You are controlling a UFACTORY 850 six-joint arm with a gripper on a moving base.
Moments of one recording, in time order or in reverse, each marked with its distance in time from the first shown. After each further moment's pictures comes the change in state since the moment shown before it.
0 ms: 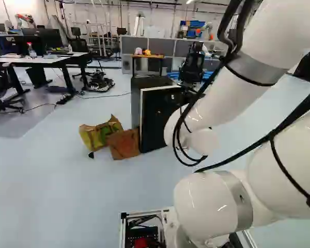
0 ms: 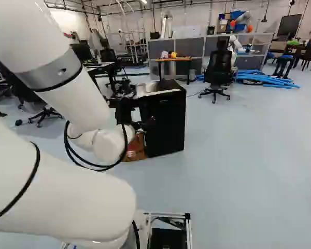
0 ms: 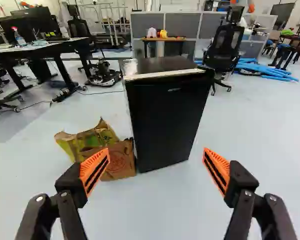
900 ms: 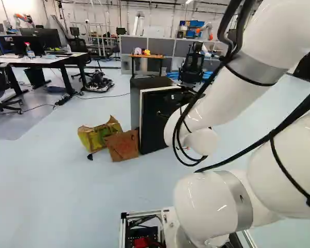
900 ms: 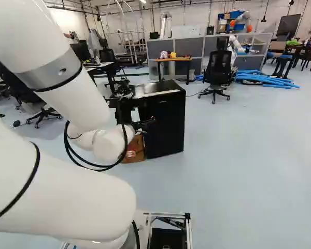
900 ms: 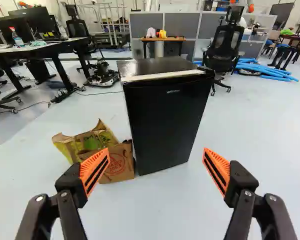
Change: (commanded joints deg) arm 0.0 0.0 0.0 0.0 0.0 0.0
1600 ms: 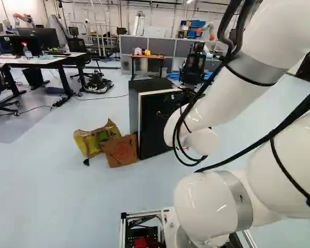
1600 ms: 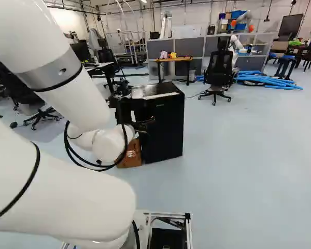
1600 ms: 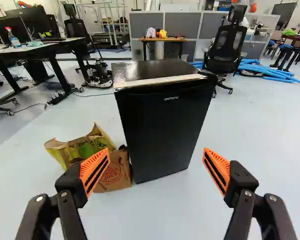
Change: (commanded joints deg) arm 0.0 0.0 0.0 0.0 0.0 0.0
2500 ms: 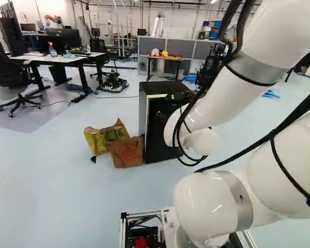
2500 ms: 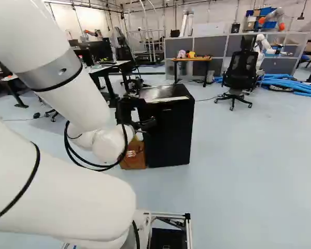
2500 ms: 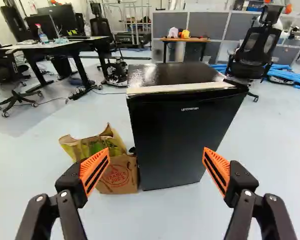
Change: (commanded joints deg) arm 0.0 0.0 0.0 0.0 0.0 0.0
